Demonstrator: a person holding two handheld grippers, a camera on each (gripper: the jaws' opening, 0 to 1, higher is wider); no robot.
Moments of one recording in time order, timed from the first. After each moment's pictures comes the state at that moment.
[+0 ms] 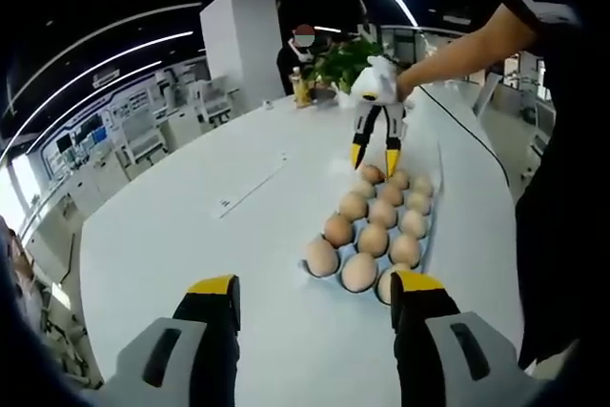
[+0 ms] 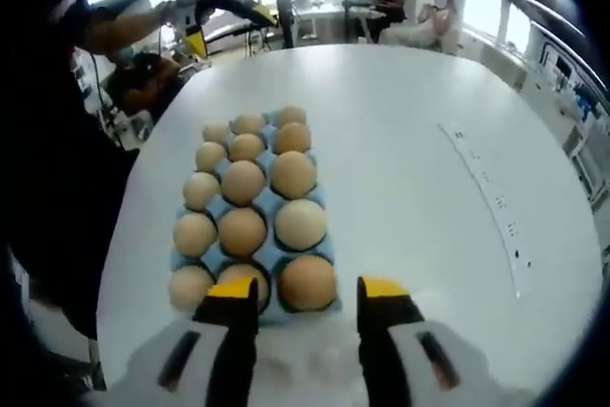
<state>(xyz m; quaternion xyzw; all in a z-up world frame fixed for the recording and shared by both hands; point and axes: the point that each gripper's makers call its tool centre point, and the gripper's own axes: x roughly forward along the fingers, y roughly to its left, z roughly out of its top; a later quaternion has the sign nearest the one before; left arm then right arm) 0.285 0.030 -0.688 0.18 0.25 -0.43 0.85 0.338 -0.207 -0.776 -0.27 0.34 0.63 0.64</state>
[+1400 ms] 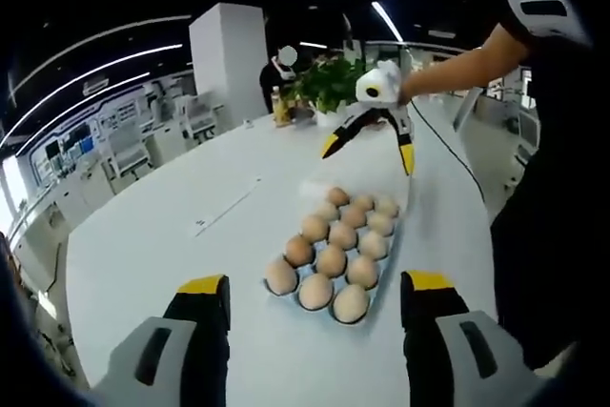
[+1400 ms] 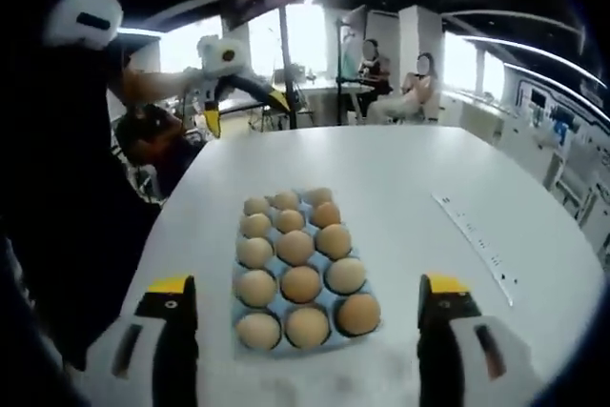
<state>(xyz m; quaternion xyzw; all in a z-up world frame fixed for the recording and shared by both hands) 0.239 0.001 -0.666 0.15 0.21 -0.47 0.84 0.280 -0.204 -0.705 -0.18 0.22 0.64 0.71</state>
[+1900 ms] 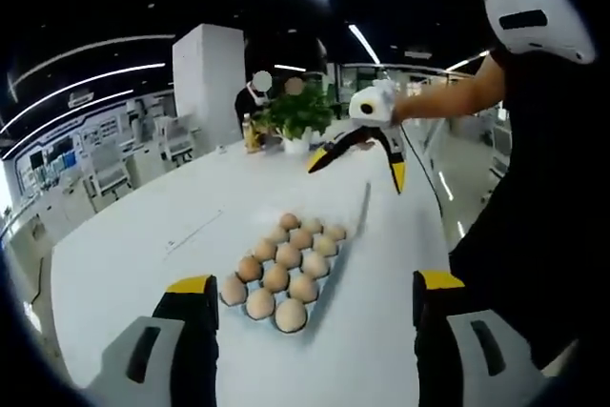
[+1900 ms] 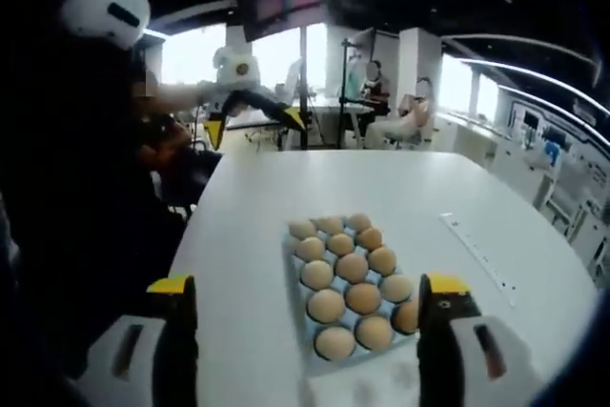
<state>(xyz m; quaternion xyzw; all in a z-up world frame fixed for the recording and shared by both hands) 0.168 -0.018 -0.640 0.13 0.17 -0.52 0.82 0.195 -0.194 -0.671 -0.18 0.17 0.64 0.73</state>
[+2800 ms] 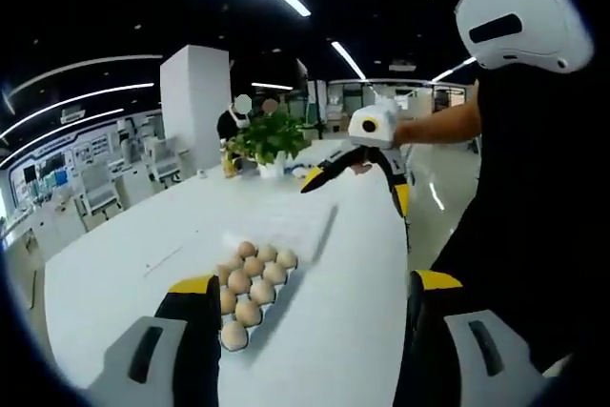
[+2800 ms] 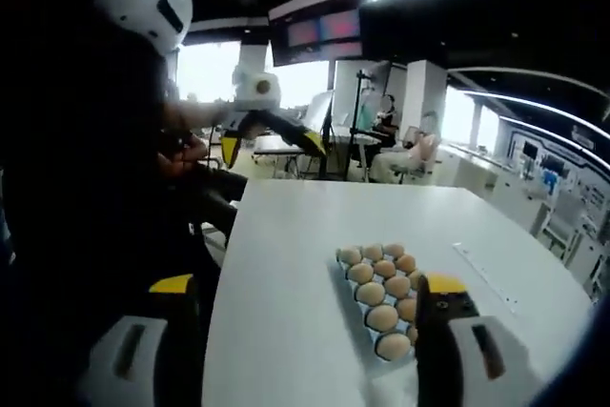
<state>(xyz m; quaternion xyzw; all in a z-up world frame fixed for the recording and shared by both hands) 0.093 -0.074 -0.614 0.11 0.13 -0.55 0.82 0.112 -0.208 -0.643 -0.16 0.10 0.65 0.73</state>
